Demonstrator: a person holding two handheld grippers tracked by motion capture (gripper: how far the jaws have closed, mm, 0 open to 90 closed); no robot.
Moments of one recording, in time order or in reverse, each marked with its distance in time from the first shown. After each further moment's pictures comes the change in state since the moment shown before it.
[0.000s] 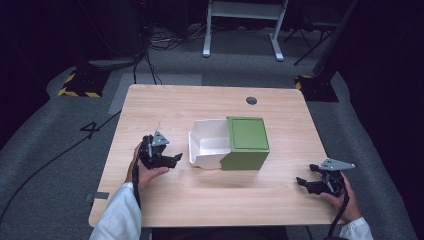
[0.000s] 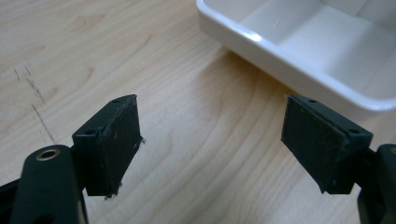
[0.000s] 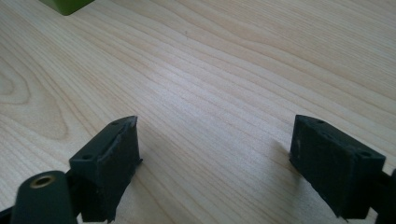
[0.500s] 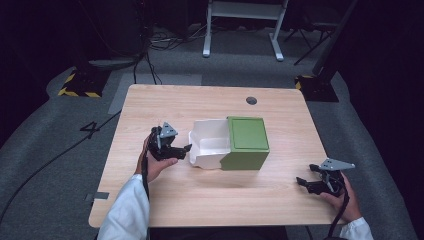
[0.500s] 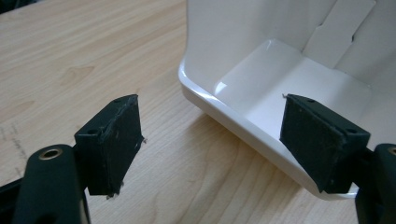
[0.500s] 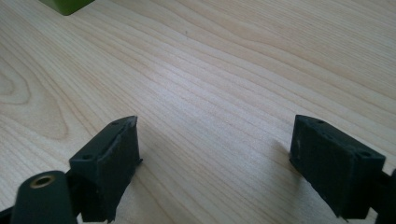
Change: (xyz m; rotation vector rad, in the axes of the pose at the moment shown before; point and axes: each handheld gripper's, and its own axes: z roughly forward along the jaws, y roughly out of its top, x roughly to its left) left arm -0.009 0.029 0.010 -0.061 -0.024 0.020; right arm 0.000 0.000 0.000 0.001 0.001 0.003
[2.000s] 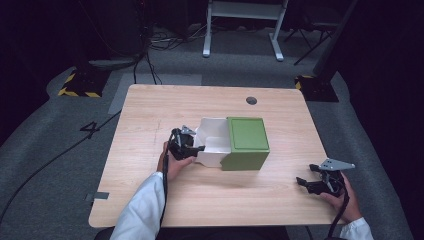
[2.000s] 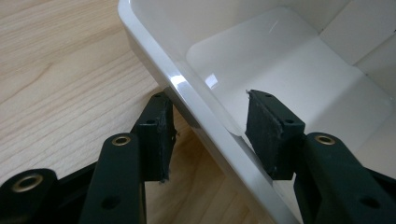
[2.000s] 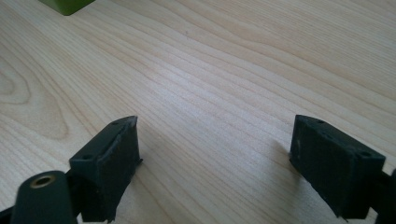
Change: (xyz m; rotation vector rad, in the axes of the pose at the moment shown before) left arm -0.021 0.005 0.066 0.111 -0.072 -0.143; right arm 0.000 0.000 0.000 -0.002 -0.001 -0.005
